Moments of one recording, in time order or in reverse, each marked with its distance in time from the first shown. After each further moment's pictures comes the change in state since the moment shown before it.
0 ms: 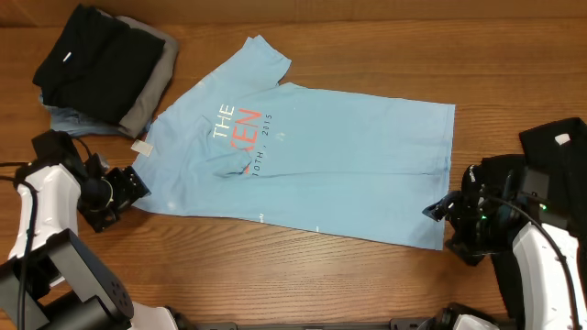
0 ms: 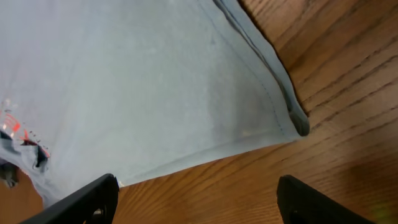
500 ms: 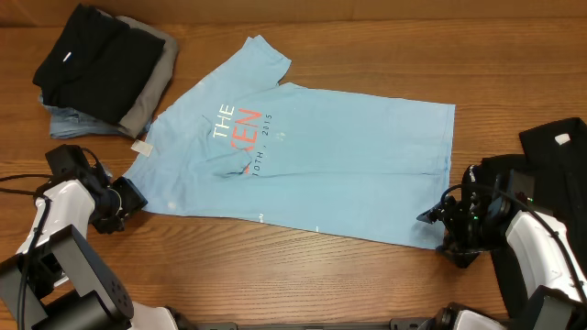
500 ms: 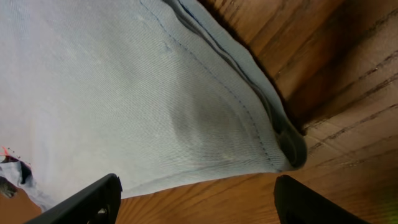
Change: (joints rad) left arm 0.000 0.000 -0.162 0.266 -0.071 -0.042; right arm 0.000 0.145 -0.054 0.100 -0.005 0.042
